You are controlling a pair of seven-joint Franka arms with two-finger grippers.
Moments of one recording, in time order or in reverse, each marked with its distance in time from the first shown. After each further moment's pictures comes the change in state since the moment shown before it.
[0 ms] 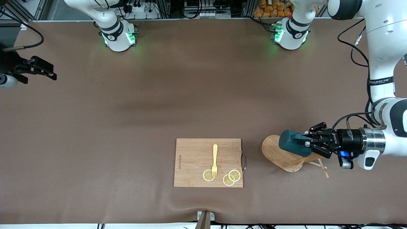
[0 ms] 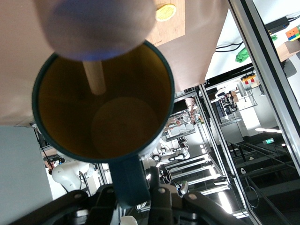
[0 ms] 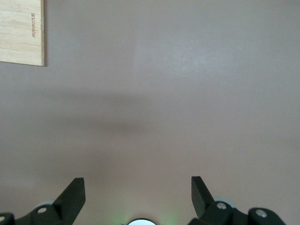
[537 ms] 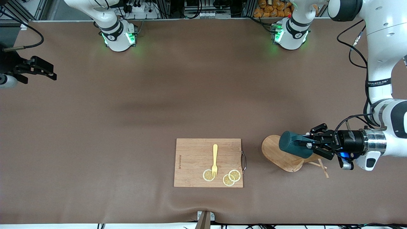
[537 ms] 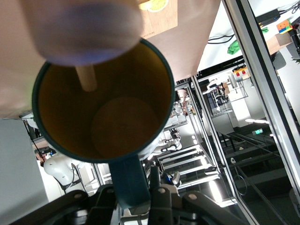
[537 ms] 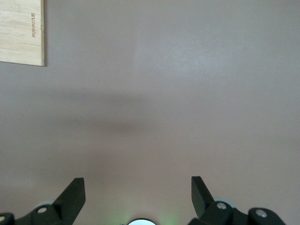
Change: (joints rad) left arm 0.018 0.013 -0.001 0.000 -0.056 -0.019 0.001; right arm 0.000 0.000 0.000 0.000 0.000 0.000 0.000
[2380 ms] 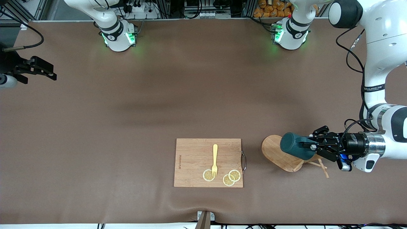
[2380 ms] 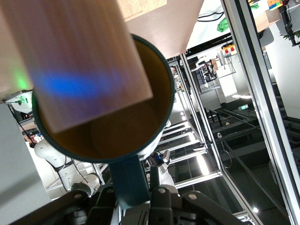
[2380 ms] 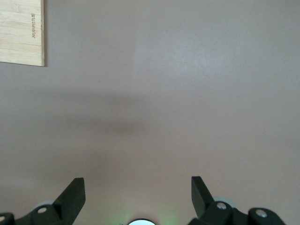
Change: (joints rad) left arm 0.028 0.059 -0.003 0.012 -0.109 -0.064 0.043; right arm 0.000 0.000 0.000 0.000 0.000 0.001 0.000
